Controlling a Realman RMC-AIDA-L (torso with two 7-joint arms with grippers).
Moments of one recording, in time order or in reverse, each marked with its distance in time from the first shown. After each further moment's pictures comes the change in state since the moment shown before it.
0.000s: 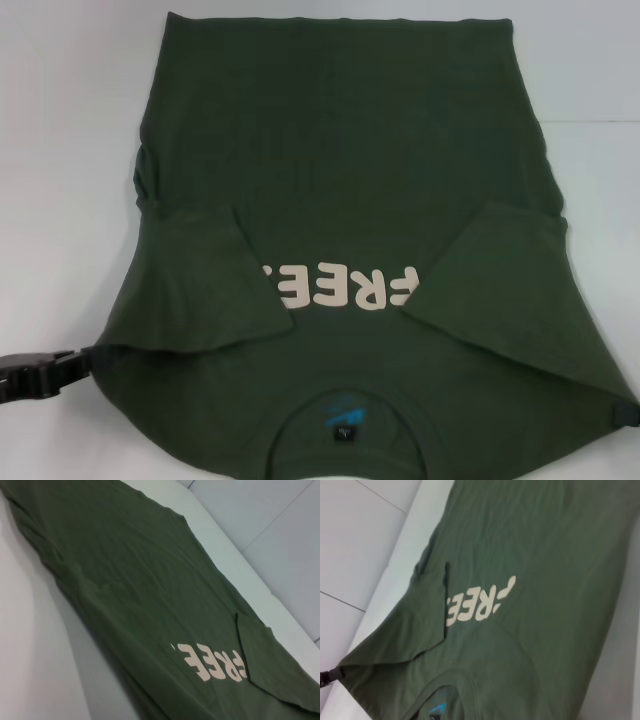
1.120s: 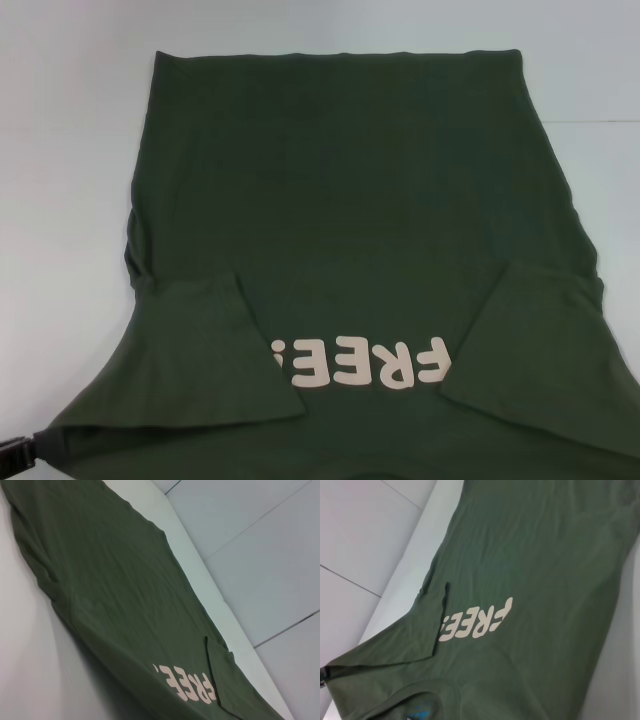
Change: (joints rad) left arm 0.116 0.012 -0.182 0.025 0.027 0.315 -0.009; right arm -0.161 -0.064 0.063 -0.011 -0.017 -0.180 -0.138
